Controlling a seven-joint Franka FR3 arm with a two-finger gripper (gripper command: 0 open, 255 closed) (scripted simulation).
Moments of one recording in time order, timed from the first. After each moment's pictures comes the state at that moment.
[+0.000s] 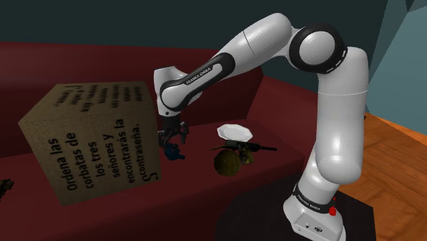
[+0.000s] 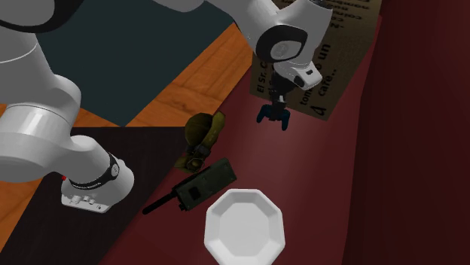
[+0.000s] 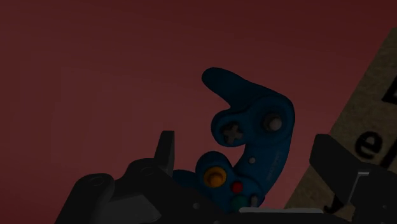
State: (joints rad) arm 0.11 0.31 0.23 -1.95 -0.01 2.12 0.45
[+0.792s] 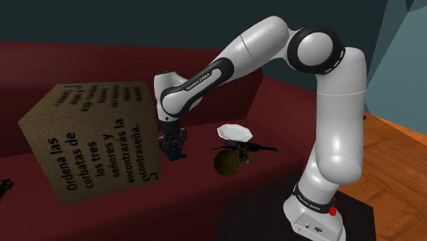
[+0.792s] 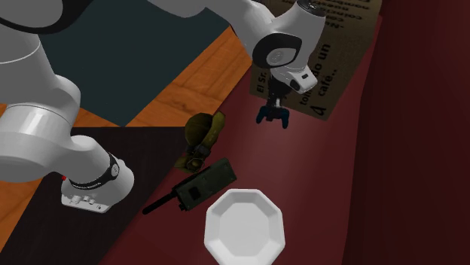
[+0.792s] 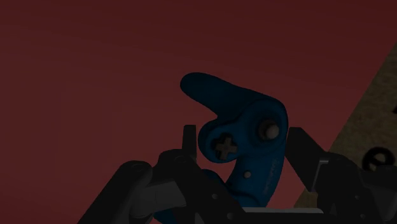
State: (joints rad) arm 0.12 0.32 0.23 -1.98 -0.01 2.18 0.46
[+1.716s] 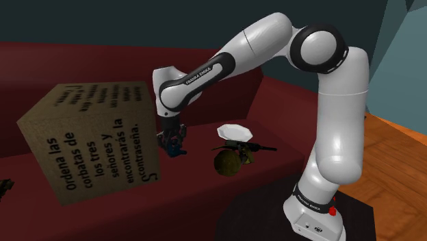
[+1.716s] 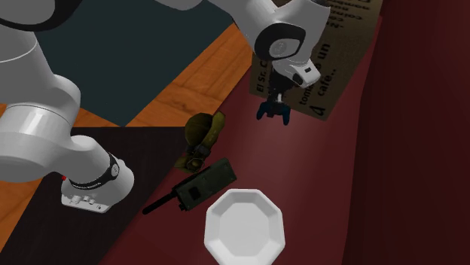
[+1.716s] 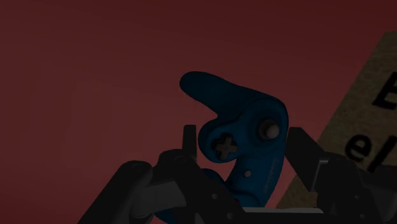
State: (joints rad) arm 0.12 0.30 0.23 -1.95 0.00 2.12 0.45
